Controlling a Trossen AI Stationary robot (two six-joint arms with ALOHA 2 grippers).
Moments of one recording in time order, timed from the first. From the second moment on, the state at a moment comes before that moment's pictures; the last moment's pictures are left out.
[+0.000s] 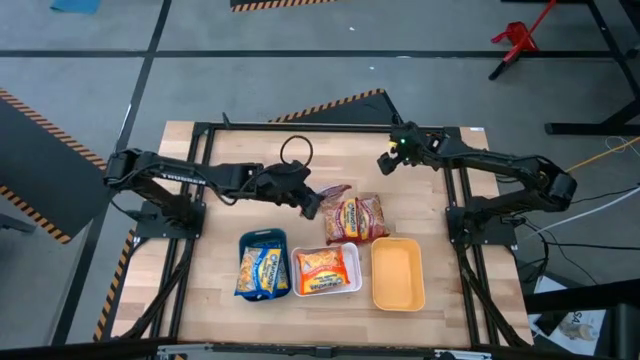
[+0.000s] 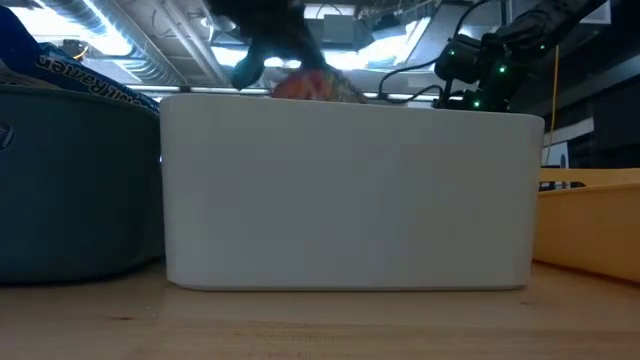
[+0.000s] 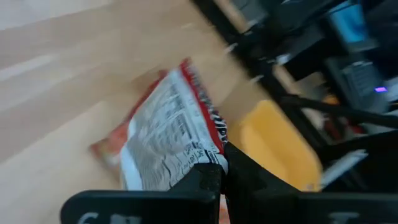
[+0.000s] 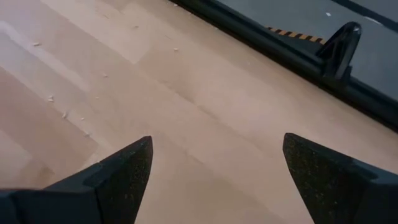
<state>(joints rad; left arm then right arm) -0.02 1.44 1.10 -0.19 -0.15 -0.86 -0.60 1.28 0.77 -0.40 0.20 0.28</state>
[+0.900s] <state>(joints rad) -0.12 1.60 1.17 0.21 -0.09 -0.94 -0.64 1.28 0.73 -0.52 0.23 0.26</state>
